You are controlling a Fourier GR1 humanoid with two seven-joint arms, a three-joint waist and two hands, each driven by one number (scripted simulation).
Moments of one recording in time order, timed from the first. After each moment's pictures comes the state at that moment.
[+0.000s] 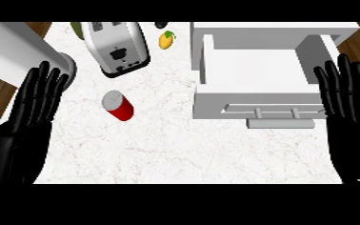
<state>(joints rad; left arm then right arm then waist) 0.03 0.09 -0.01 -2.10 -0.02 -0.06 0.05 -0.01 -0.07 0.00 -2.10 0.01 0.02 0.01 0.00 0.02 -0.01</state>
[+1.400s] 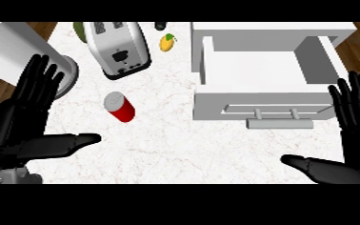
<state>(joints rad) -0.07 0.10 0.12 -1.98 0.08 0.03 0.38 0.08 -0.07 -0.12 -2.07 -0.04 -0.01 0.18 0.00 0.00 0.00</state>
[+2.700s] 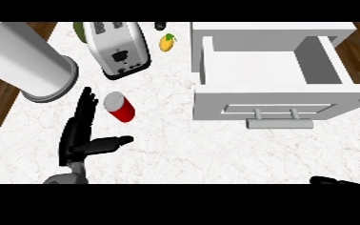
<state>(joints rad) -0.02 0.02 0.09 -1.39 -0.03 0.10 -0.11 0.17 -0.09 -0.24 -2.18 -0.12 0.07 0.21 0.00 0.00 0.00</state>
